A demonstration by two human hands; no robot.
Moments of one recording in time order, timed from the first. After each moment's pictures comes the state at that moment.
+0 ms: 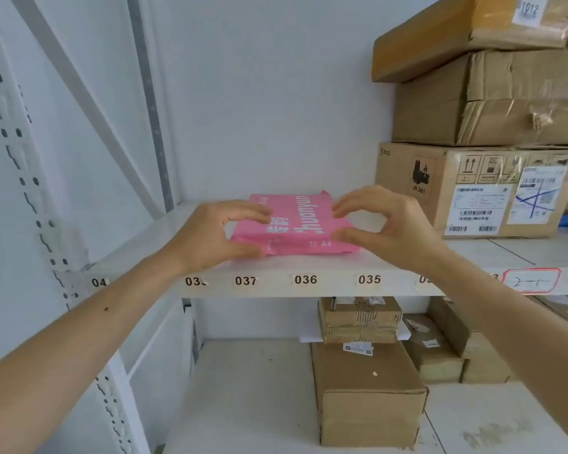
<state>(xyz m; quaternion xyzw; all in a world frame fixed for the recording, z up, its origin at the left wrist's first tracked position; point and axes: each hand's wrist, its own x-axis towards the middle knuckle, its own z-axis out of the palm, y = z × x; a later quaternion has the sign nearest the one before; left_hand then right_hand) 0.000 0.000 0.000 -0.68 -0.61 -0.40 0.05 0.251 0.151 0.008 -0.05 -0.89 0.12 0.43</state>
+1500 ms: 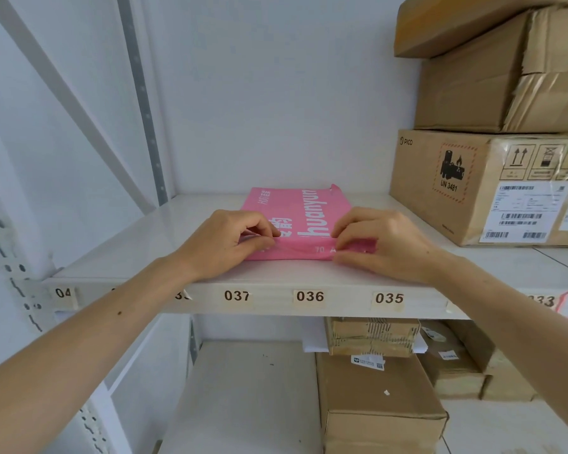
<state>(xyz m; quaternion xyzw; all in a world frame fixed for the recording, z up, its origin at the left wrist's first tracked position) -0.025 0.059 -0.028 -0.69 -0.62 -0.37 0.05 0.211 0.222 -0.023 -0.01 -0.94 0.01 0.33</state>
